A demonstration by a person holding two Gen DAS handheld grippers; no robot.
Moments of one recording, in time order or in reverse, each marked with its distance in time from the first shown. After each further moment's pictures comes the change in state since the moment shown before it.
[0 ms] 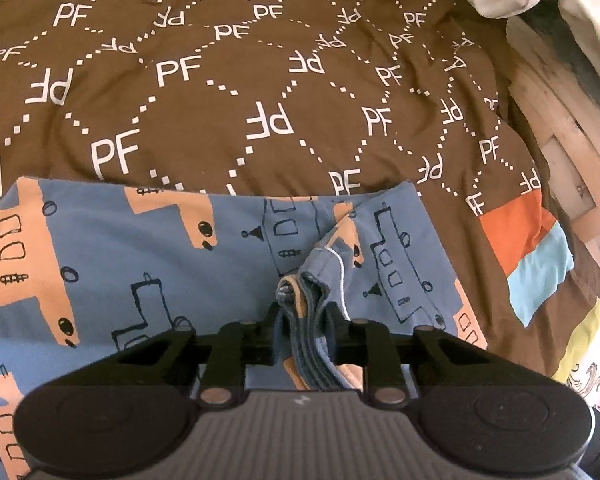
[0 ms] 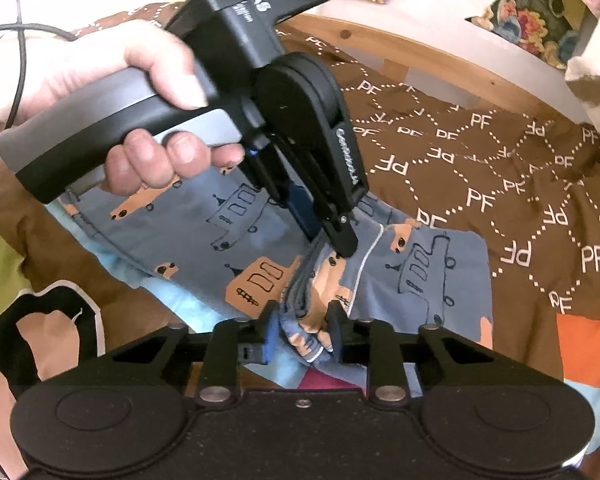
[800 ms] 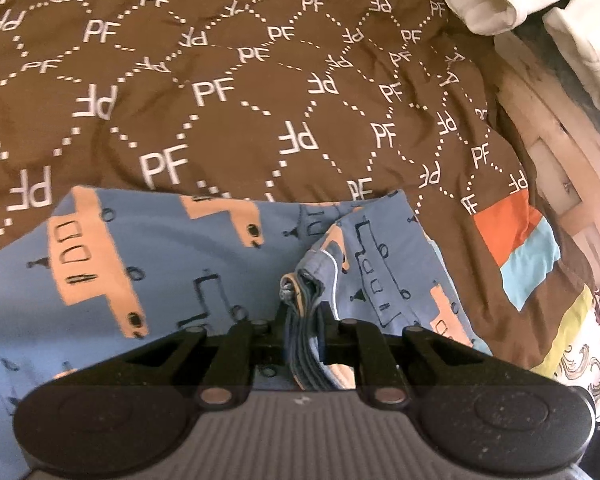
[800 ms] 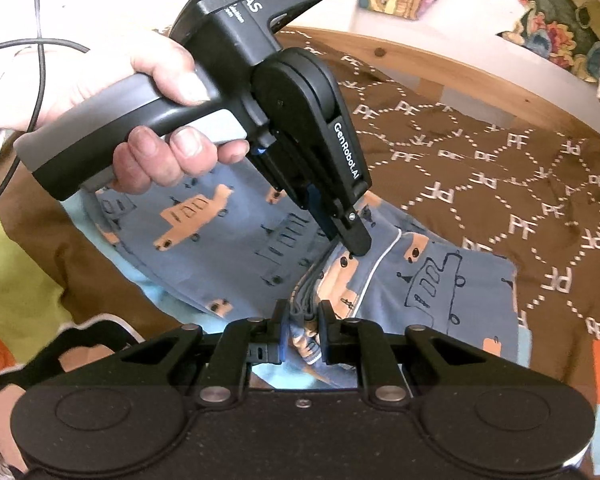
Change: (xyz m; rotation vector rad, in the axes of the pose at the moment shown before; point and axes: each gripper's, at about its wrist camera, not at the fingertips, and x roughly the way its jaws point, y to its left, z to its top) left arm -0.036 0.030 -0.003 0.029 -0.019 -0.026; right arm 0.001 0.017 0.016 0.001 -0.045 0.111
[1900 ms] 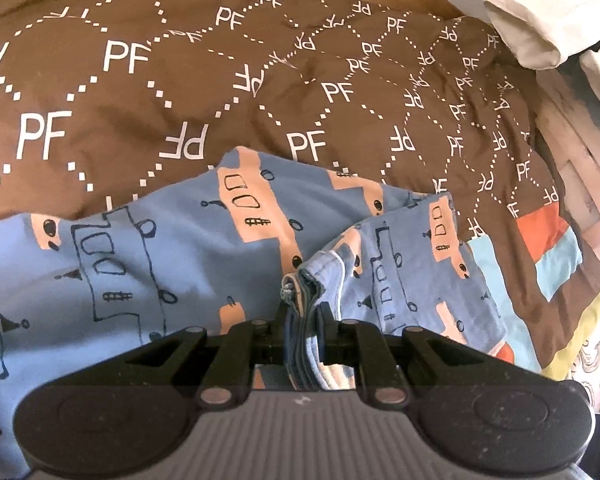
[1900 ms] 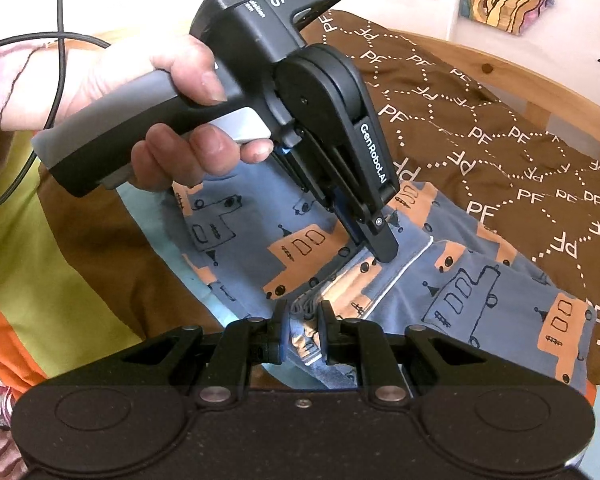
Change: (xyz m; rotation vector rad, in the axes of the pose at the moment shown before) left arm -0.050 0.066 -0.029 -0.082 -0.015 0.070; right arm 0.039 0.062 0.036 -0.082 0.001 0.193
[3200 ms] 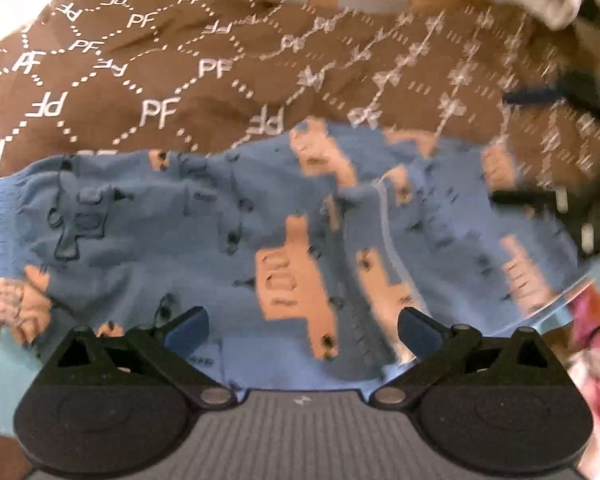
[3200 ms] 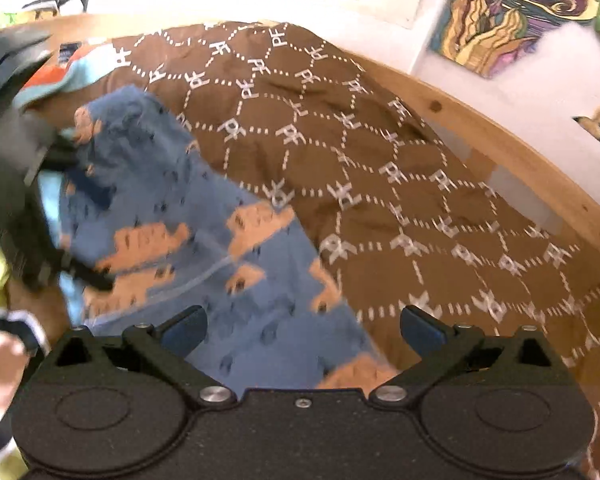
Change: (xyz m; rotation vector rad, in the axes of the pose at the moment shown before) left arm -0.017 -0.052 -0.092 0.056 -0.152 0.459; right arm -0.014 -0.127 0.025 -0.228 -0.037 -0.058
